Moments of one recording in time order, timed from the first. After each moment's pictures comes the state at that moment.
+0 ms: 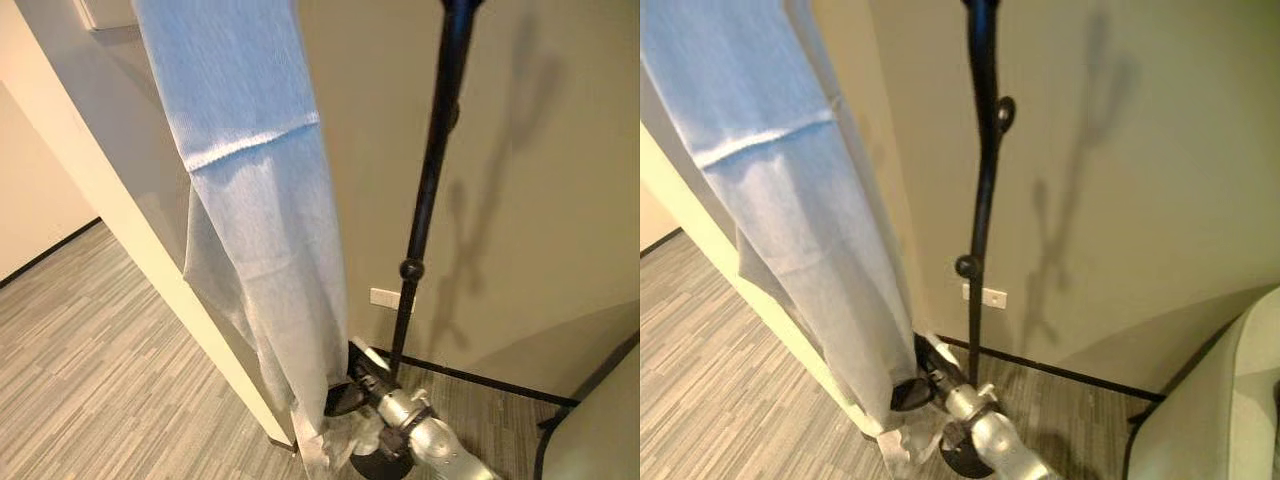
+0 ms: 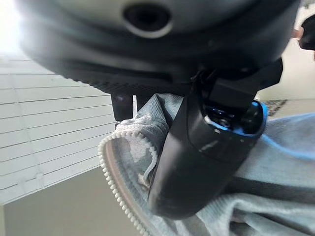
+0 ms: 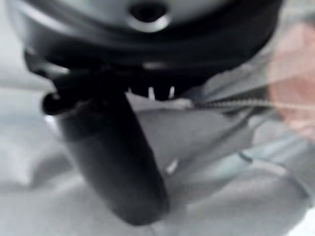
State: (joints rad) left arm -1.47 1.44 -0.67 0.13 0.43 -0.28 0.80; right arm -0.04 -0.35 0.72 0.22 0.23 -0.27 0.01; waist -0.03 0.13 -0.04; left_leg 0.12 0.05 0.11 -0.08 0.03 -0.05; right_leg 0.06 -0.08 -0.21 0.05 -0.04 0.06
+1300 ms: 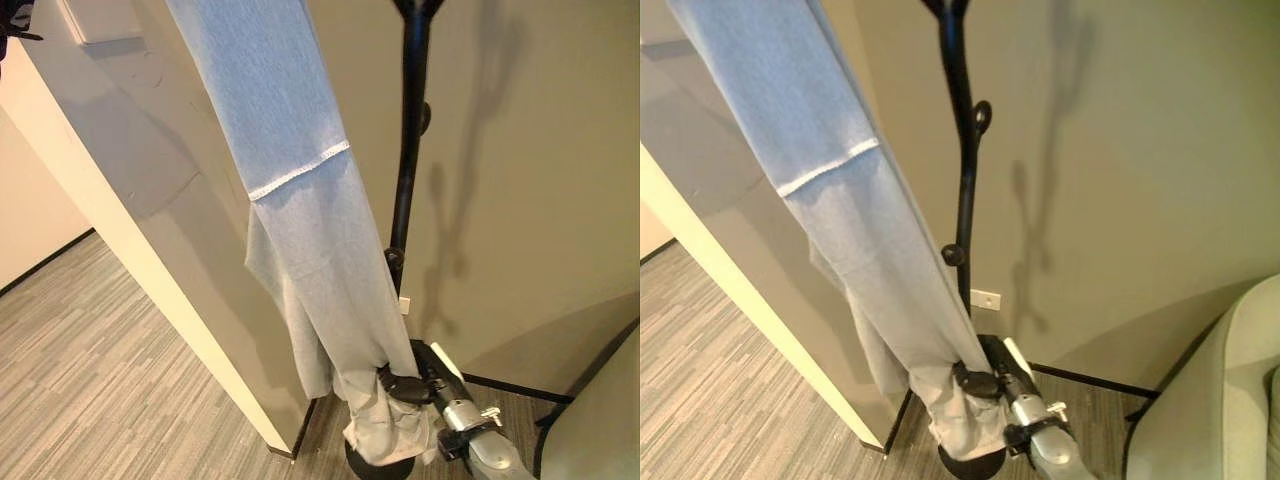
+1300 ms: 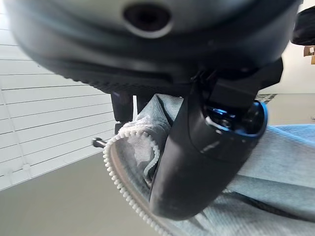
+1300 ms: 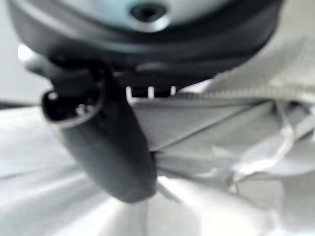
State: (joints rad) left arm -1.42 1.49 -0.70 0.11 0.48 -0.28 0.80; right arm 0.26 -0.50 0.24 0.13 0.16 -0.27 -0.08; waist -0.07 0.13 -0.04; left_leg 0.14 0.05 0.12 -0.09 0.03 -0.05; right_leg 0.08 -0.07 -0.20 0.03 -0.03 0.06
